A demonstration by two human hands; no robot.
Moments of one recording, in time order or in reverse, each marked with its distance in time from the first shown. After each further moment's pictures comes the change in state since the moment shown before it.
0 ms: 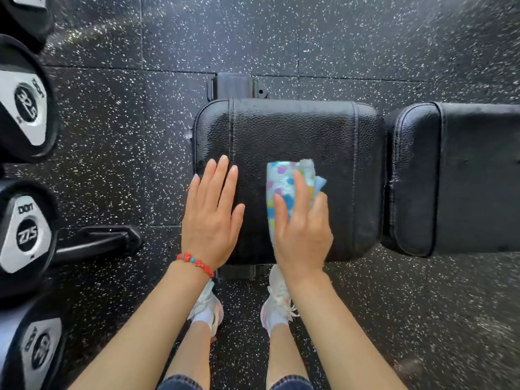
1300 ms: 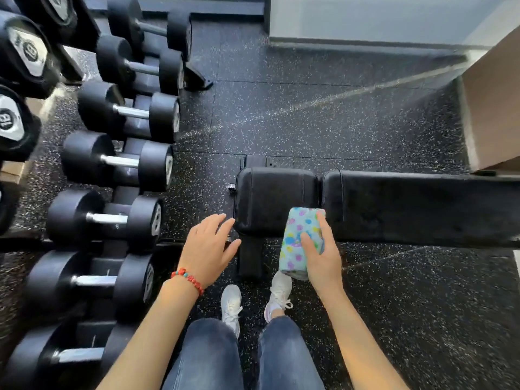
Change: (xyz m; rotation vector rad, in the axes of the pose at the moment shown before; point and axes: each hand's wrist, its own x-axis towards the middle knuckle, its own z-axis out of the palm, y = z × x) left_hand -0.097 0.165 -0.327 0.132 -0.221 -0.085; right_hand -0.077 -0.007 -0.328 1.013 -0.399 0.417
